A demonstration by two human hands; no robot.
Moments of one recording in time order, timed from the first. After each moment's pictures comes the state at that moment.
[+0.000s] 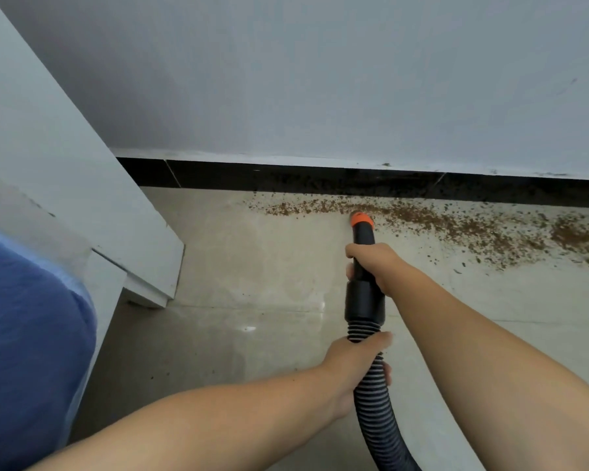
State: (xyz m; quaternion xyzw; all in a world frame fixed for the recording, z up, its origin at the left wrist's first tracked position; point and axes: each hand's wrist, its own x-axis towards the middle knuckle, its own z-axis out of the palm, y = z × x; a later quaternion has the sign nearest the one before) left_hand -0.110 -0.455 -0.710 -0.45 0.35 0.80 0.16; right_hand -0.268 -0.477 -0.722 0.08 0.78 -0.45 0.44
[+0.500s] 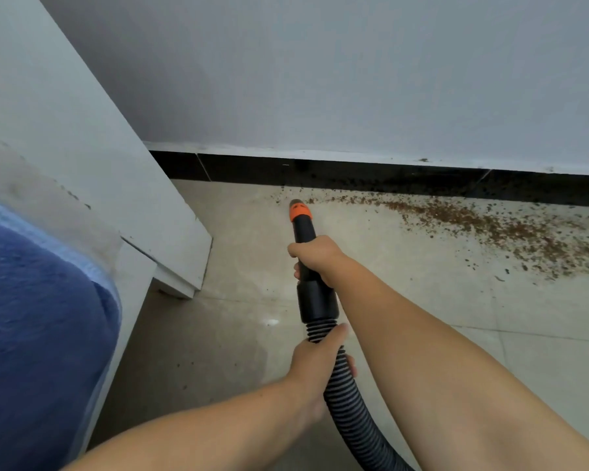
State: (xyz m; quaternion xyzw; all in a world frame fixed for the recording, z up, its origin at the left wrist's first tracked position) left_hand -0.069 -0.494 -0.723 -0.54 0.32 0.78 0.03; right_hand -0.205 -0.573 -0.743 -0.05 0.74 -0.43 0.51
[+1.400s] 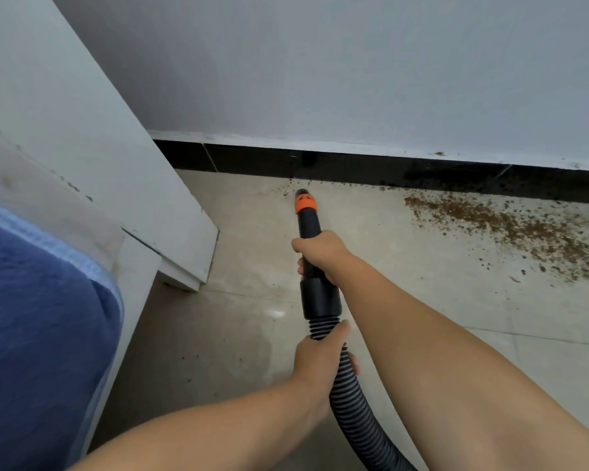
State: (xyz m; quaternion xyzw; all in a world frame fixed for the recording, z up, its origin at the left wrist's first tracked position) left_hand -0.071 -0.495 -0.730 -0.57 0.35 0.74 0.01; right_hand -0.202 -0.580 -0.749 -0.04 0.74 -0.43 0.52
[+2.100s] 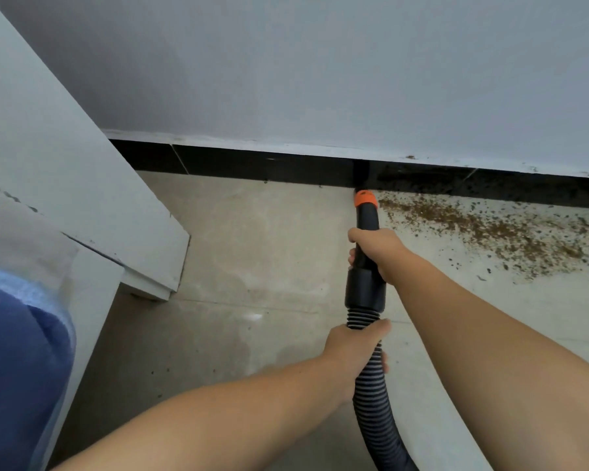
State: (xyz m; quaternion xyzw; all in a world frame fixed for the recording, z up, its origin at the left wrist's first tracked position) left_hand -0.134 -0.476 -0.724 -0.50 0.37 0.77 0.14; right_hand -0.285 -0.510 -0.738 0.06 0.77 -0.47 0.42
